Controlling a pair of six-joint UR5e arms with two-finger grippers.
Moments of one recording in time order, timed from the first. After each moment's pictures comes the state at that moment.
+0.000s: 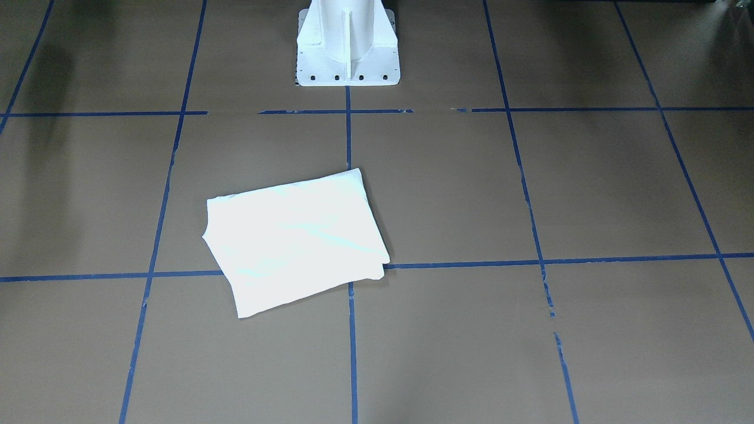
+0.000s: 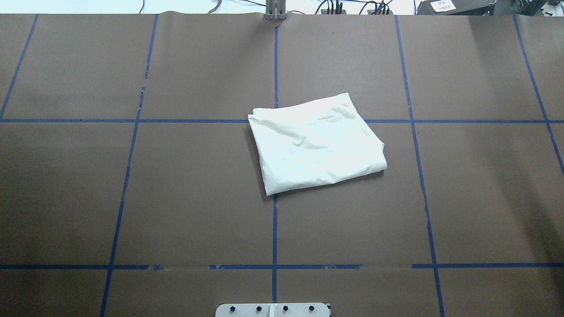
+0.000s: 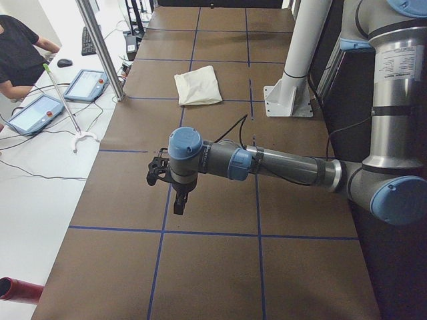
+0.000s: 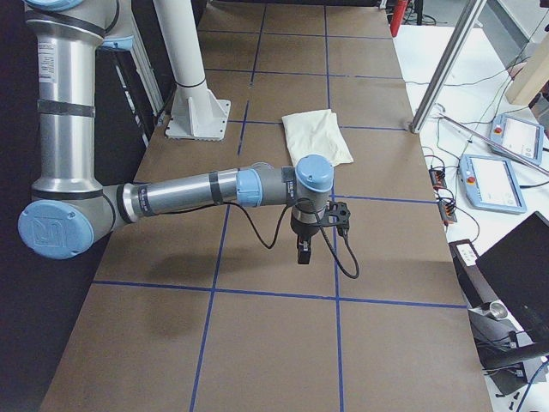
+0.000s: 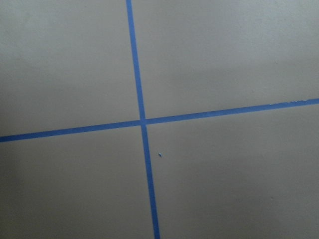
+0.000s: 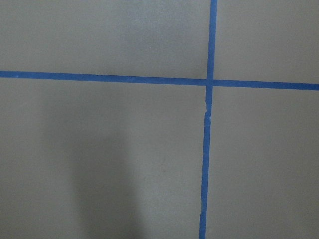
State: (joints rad) left arm -1.57 -1.51 -1.81 -1.60 -2.34 -0.02; right arm 1.45 -1.64 1.84 -1.69 2.30 0.12
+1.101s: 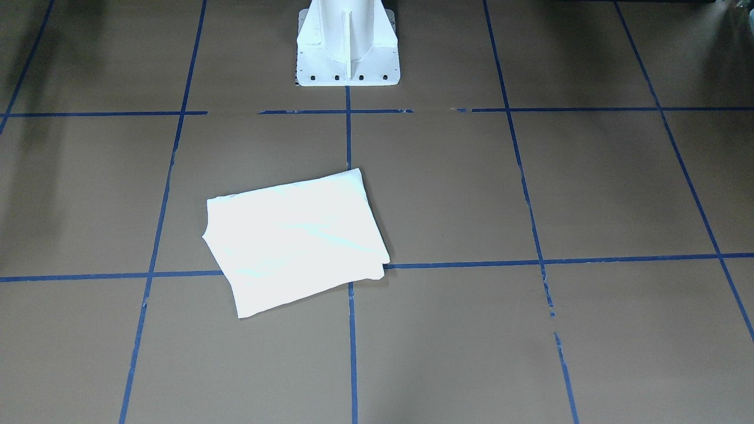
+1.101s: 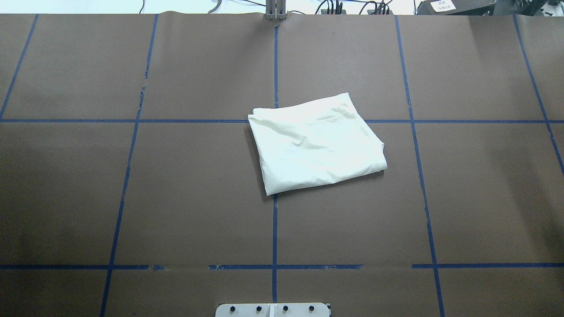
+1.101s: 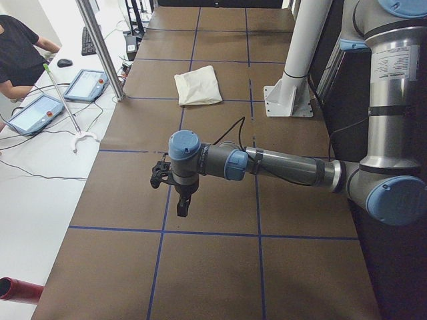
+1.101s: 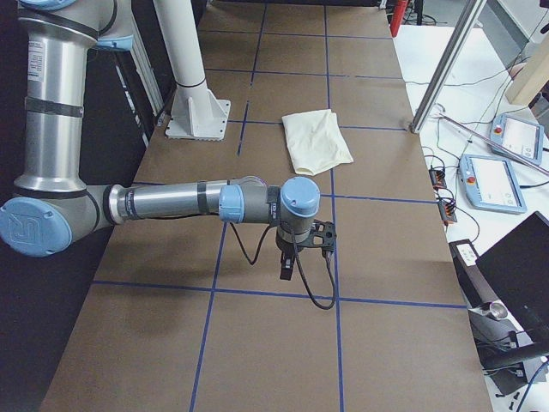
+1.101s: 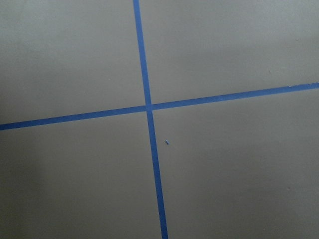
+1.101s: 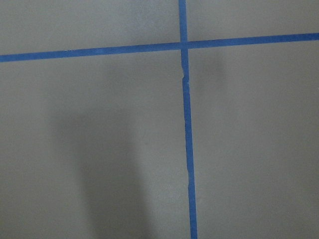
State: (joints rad) left arm -1.50 -1.50 -1.78 -1.59 -2.32 -0.04; right arm 1.50 -1.71 1.82 -1.69 2.36 0.12
